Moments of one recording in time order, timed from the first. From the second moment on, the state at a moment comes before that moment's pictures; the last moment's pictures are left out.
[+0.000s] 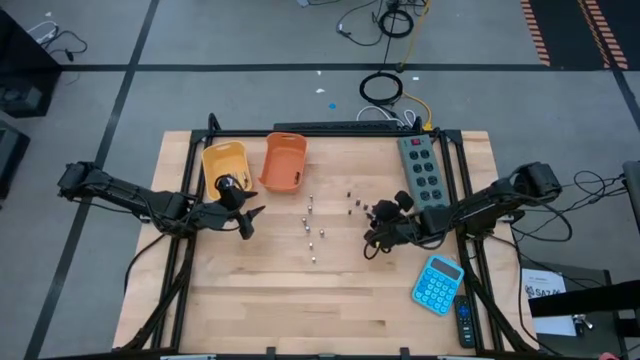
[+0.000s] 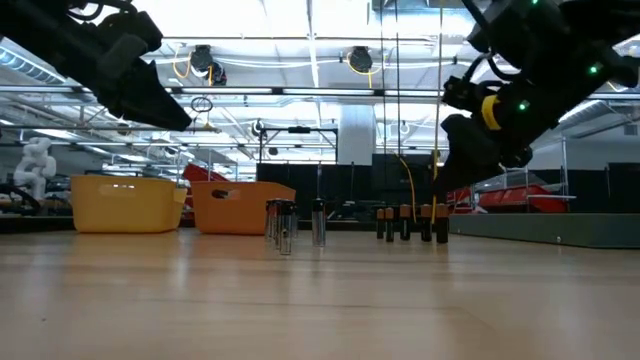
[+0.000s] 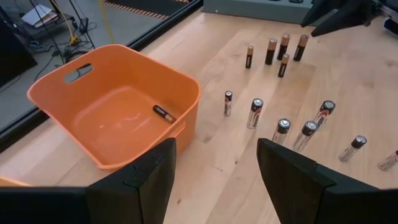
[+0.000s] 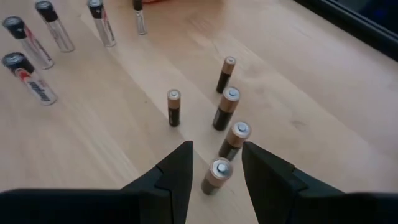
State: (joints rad) left arm -0.25 0.78 0.41 -0.25 -0.66 -0.38; right arm 0.23 1.45 0.57 -0.07 0.73 0.69
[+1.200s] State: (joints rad) left arm -0.25 0.78 0.41 -0.28 -0.66 -0.36; right arm 0.23 1.64 0.57 0.16 0.67 0.71
